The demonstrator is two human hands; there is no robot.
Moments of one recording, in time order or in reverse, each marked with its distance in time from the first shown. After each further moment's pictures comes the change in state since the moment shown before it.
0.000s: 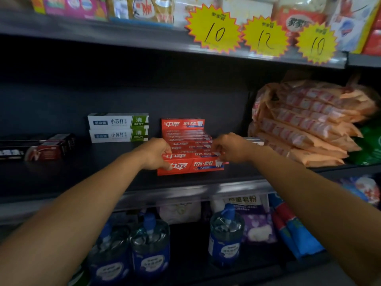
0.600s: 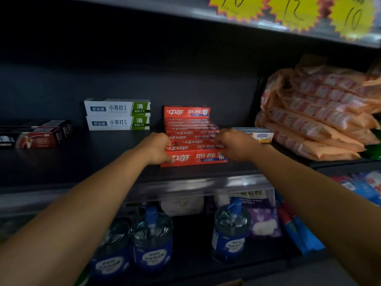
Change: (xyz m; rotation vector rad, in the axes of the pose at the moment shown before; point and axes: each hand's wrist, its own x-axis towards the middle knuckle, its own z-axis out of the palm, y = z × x) left_hand 0.021 -0.021 0.024 0.031 0.053 -0.045; right_hand 0.020 -0.002 0.034 -0.101 0.035 0.007
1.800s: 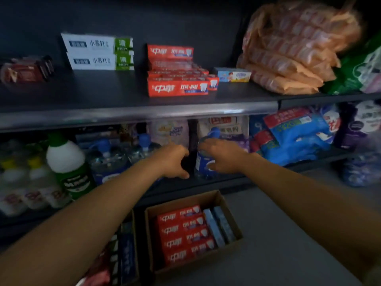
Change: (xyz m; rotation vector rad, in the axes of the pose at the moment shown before) left_hand -0.166 0.048 0.118 0.113 -0.293 0.232; right_hand -0.187 -0.097 0.079 0.076 -0.207 -0.087
